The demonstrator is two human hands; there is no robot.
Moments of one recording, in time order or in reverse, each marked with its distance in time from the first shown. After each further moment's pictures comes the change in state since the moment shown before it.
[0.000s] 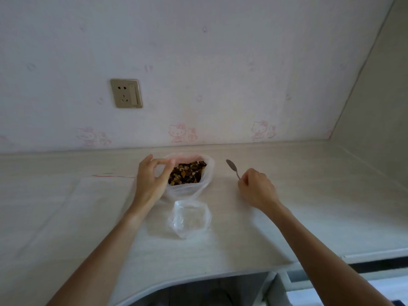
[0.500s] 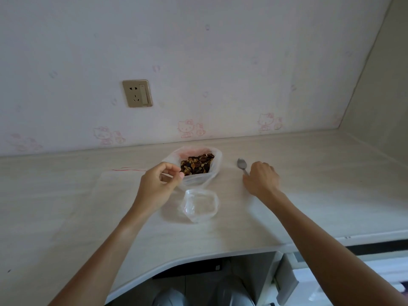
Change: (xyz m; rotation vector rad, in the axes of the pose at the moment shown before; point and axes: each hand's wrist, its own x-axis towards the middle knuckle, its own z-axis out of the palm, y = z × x) left_hand -0.053 0.025 -0.040 -0.098 -0.101 0.006; right_hand -0.015 -0.019 0.002 -0.167 0.047 0.071
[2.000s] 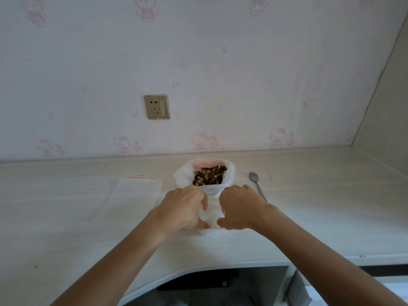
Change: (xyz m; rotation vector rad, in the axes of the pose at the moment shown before) left_hand -0.023 0.058 0.001 0.981 -0.558 0.091; right_hand -0.071 -0.069 -0.028 -0.344 -0.206 -0.738
